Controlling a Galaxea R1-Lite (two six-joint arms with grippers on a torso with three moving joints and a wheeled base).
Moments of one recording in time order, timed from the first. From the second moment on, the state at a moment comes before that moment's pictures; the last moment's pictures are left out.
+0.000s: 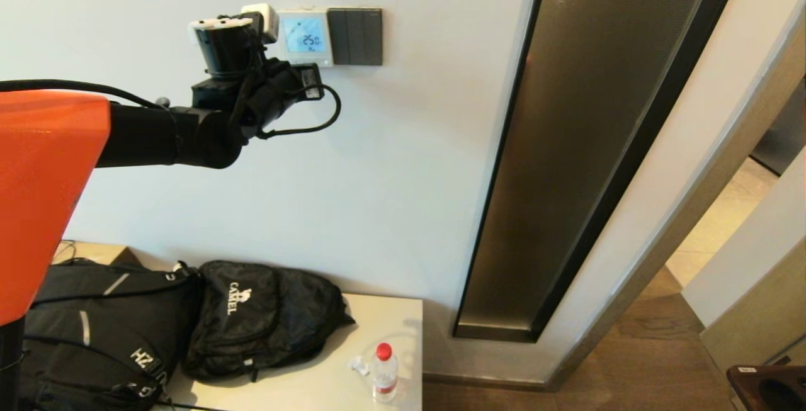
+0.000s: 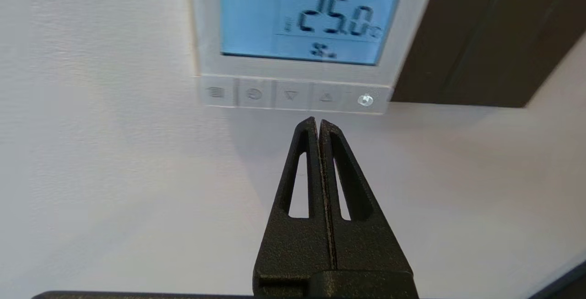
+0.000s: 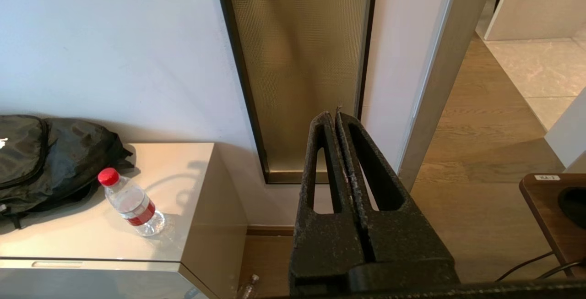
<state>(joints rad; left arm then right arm) -0.33 2.15 -1.78 -0.52 0.07 -0.09 0.00 0.01 0.00 -0.01 0.02 -0.01</state>
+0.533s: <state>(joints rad) -0.33 2.18 -1.85 -0.50 0.07 -0.09 0.00 0.01 0.00 -0.01 0.02 -0.01</state>
